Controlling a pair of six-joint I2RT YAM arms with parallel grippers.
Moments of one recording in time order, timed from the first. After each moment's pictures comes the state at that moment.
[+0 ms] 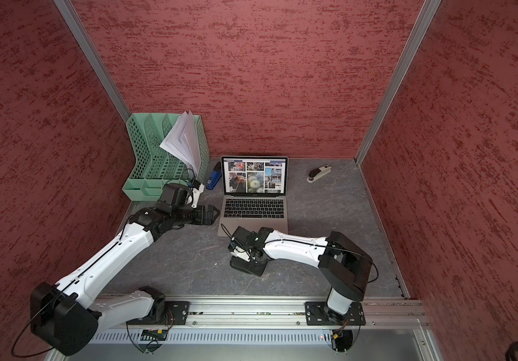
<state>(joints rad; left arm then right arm) -0.39 1.17 0.96 -0.61 0.16 -0.29 1.04 1.68 1.06 -0.80 -0.07 -0.09</state>
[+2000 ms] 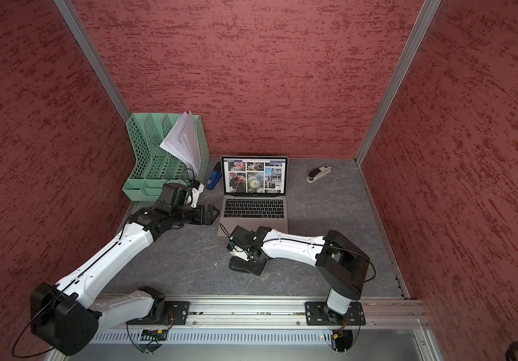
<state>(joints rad) -0.38 1.17 0.96 -0.61 0.18 -0.29 1.04 1.70 1.09 -0.81 -0.06 -0.09</state>
